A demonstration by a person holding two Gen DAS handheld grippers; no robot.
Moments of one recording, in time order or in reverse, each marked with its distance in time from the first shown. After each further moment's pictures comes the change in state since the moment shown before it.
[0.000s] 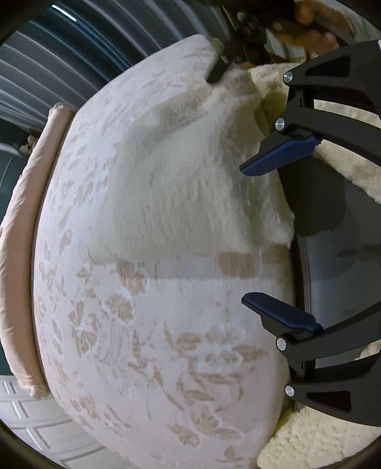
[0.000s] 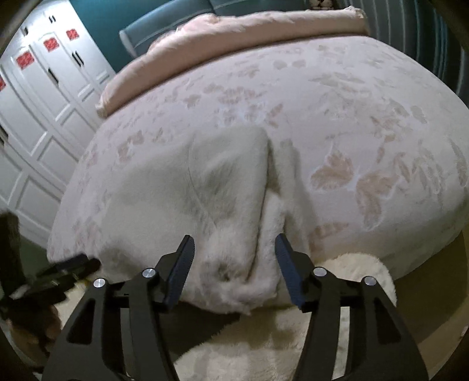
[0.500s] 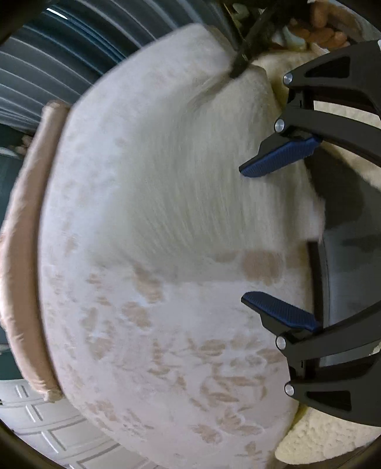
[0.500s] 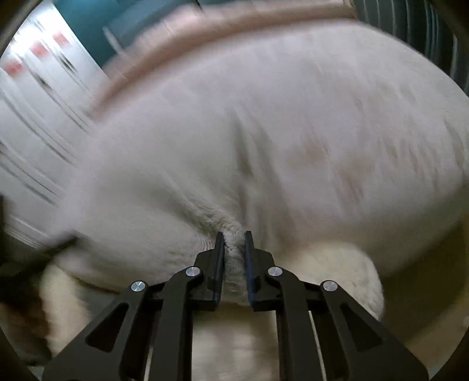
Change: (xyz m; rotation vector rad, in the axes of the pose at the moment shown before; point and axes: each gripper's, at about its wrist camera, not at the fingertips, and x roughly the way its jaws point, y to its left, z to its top) left arm 0.025 -0.017 0.017 0.034 0.026 0.092; right arm 0.025 -0.044 -0.014 0.052 0.084 -0.041
